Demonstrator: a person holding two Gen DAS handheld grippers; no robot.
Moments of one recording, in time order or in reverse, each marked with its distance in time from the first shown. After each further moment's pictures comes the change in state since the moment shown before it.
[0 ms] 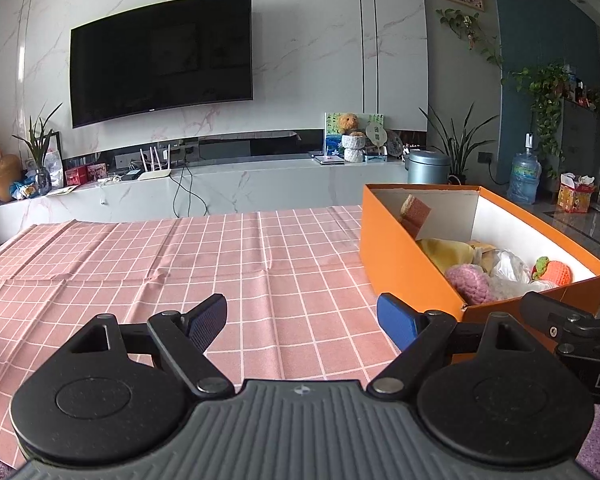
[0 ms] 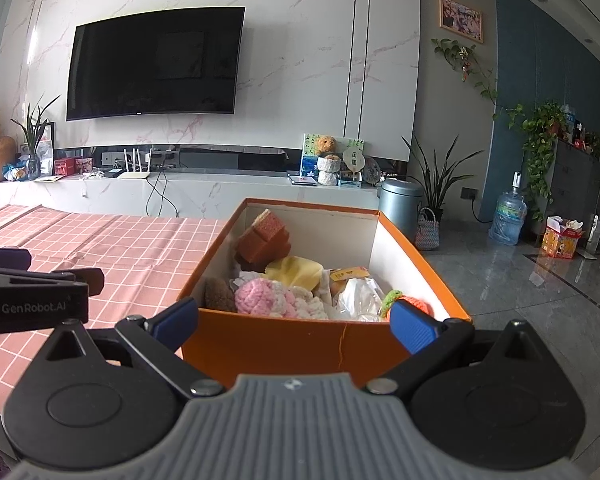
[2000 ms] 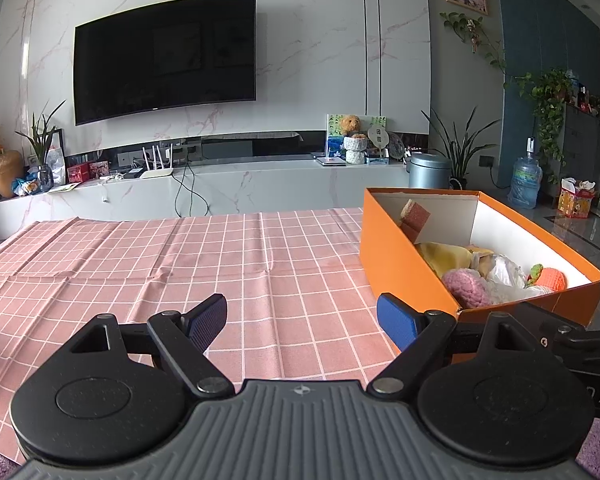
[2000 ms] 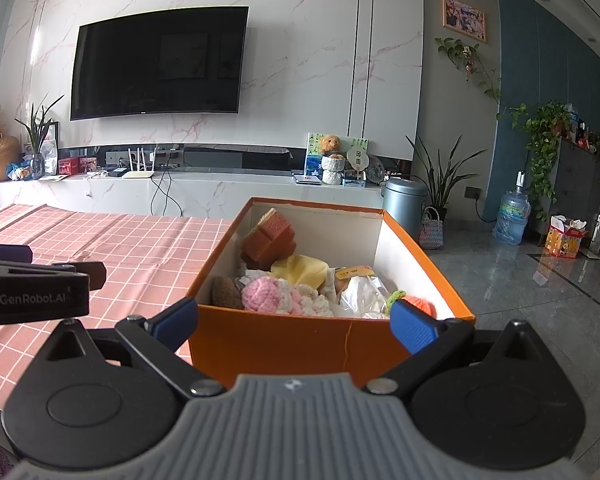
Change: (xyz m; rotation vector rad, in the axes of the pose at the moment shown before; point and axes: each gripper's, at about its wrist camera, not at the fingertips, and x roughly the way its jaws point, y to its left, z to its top) left arm -0.007 -0.002 0.003 -0.013 -0.002 0.003; right arm 0.000 0.000 0.000 0.000 0.003 0.012
